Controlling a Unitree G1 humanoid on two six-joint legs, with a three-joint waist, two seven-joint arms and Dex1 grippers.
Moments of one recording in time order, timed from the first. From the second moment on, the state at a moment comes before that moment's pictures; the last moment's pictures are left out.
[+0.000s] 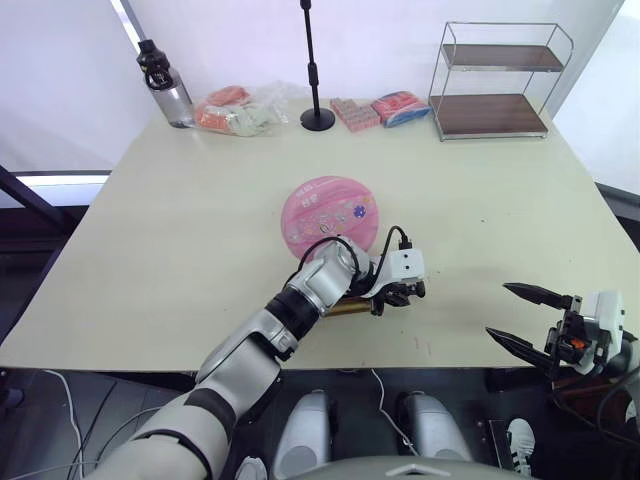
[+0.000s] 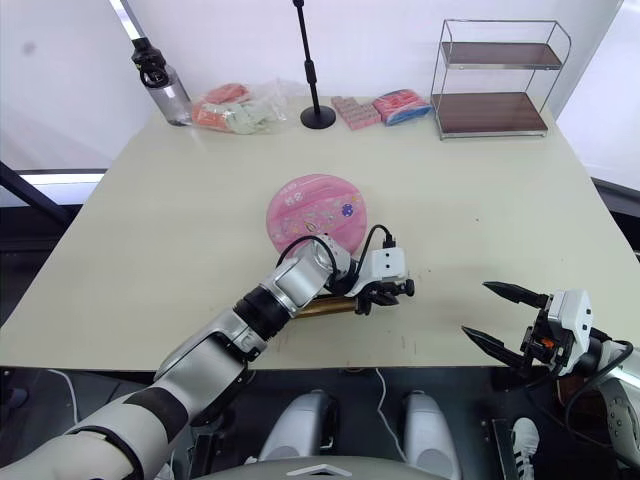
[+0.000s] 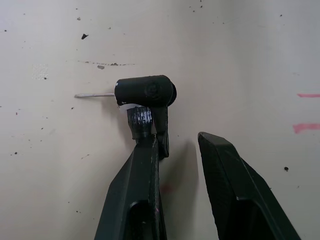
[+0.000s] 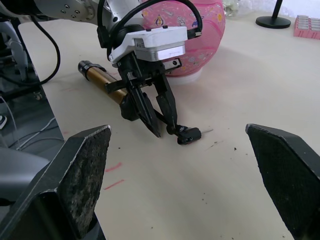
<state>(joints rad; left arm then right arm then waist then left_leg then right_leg) -0.82 0.18 -0.63 0.48 0.18 0.44 -1.06 0.23 -0.63 -0.29 -0.11 0.56 -0.05 1.21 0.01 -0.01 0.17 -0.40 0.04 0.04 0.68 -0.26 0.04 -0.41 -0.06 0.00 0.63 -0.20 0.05</state>
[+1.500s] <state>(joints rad) -0.60 0.09 -0.44 0.13 0.00 0.50 -0.89 0.12 -0.58 -0.32 -0.46 1.05 0.69 0.44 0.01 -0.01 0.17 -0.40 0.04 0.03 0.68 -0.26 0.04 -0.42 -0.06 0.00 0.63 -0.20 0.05</state>
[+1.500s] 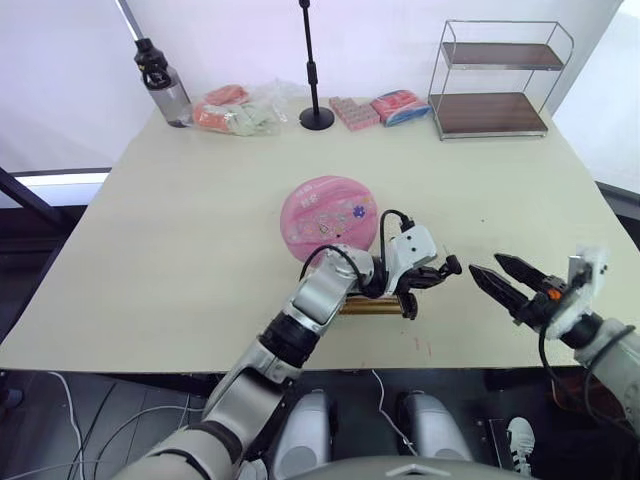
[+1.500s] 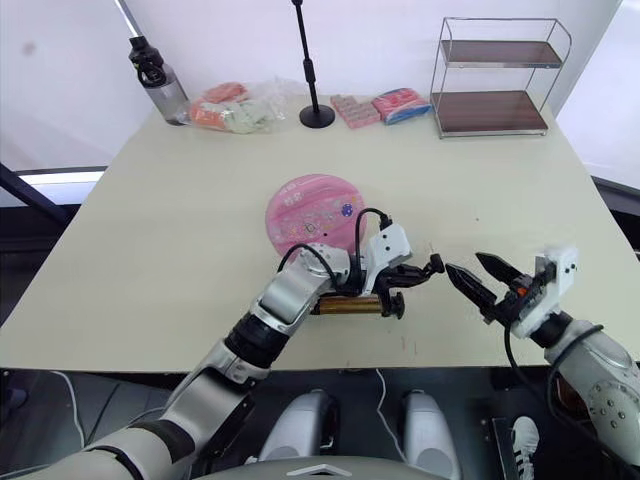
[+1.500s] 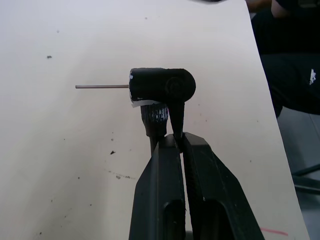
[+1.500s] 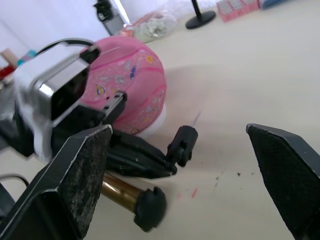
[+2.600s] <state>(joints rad) -0.50 0.07 -0.44 0.17 0.00 0.21 -0.82 0.05 -0.49 -0.24 -0.53 1.09 0.83 0.10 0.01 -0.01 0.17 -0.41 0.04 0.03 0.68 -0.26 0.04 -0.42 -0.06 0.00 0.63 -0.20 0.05</state>
